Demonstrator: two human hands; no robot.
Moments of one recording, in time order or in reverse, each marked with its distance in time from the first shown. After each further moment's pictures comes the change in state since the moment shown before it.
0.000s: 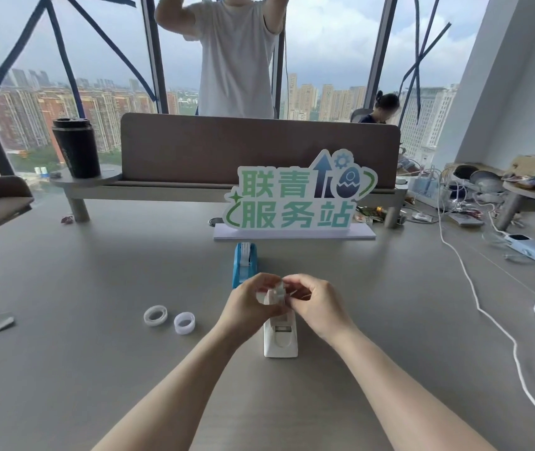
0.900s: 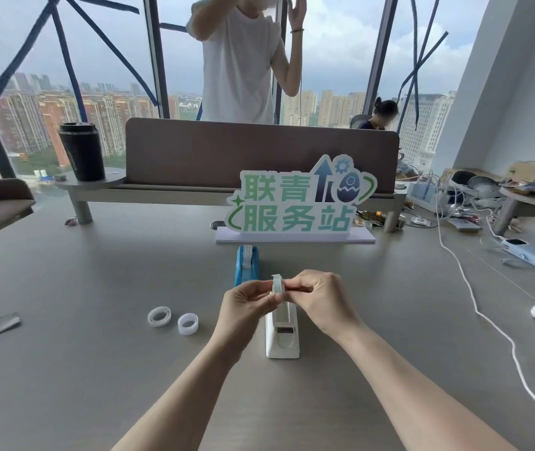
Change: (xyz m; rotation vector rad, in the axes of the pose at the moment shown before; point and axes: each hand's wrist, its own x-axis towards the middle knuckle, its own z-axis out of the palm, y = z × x) left_hand -0.023 0.007 -0.007 -0.685 -0.003 -0.064; right_hand -0.002 -0.029 -0.012 -0.028 0.050 -0.191
